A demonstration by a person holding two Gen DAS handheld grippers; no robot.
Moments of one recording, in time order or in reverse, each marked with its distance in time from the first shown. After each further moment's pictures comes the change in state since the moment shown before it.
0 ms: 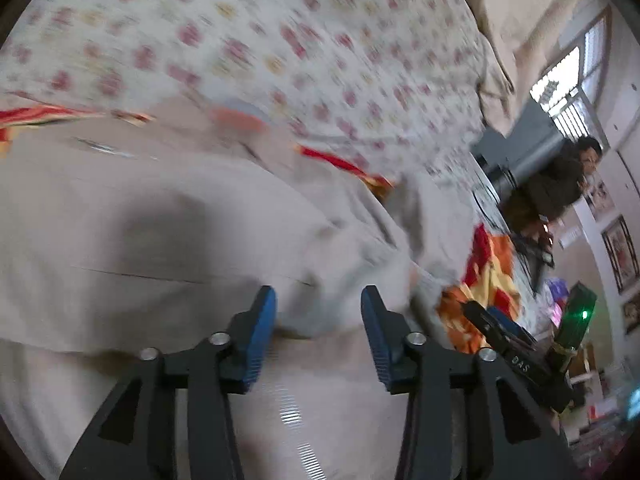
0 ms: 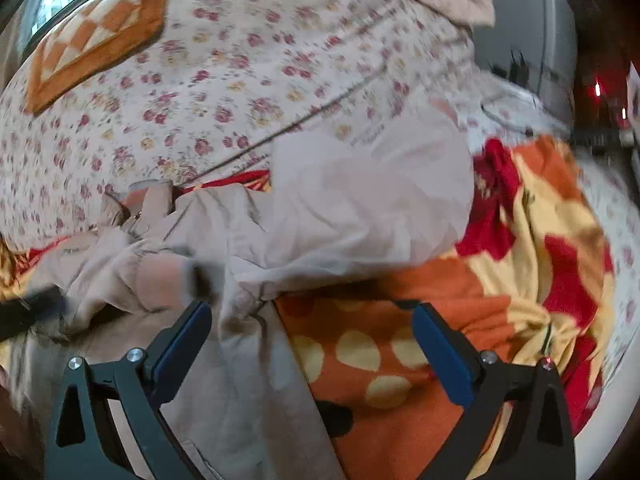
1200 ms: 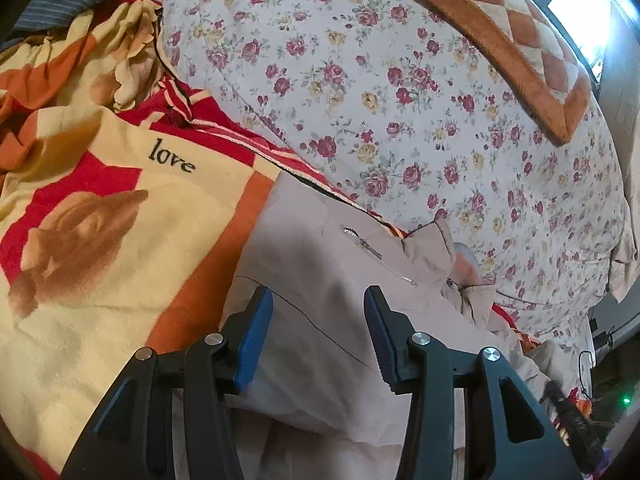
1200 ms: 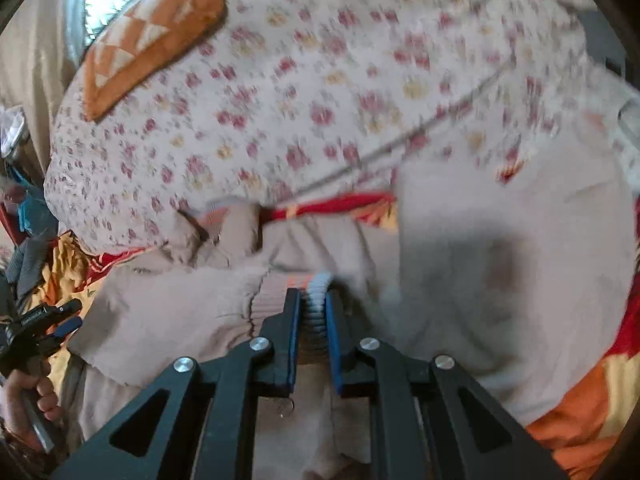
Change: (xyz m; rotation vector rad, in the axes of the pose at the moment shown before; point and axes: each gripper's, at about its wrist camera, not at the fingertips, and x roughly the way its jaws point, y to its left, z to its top) left arm -0.074 0.120 0.007 -0.388 -0.351 0.453; right arm 0.080 0.023 0.072 -0.050 0.024 0.403
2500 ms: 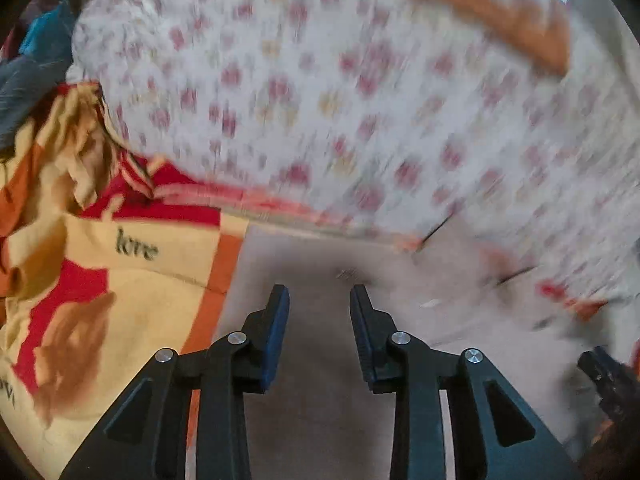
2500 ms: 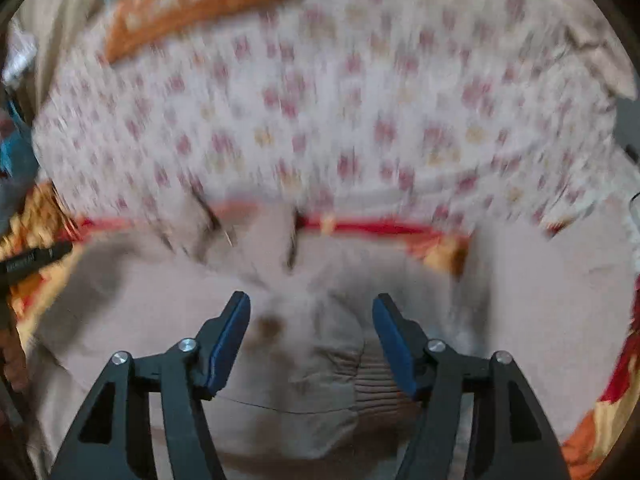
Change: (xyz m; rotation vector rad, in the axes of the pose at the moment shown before) left arm 0.066 -0.038 0.015 0.285 0.038 0.176; right arm 0.054 0.064 0.026 -0.179 0.093 -0.123
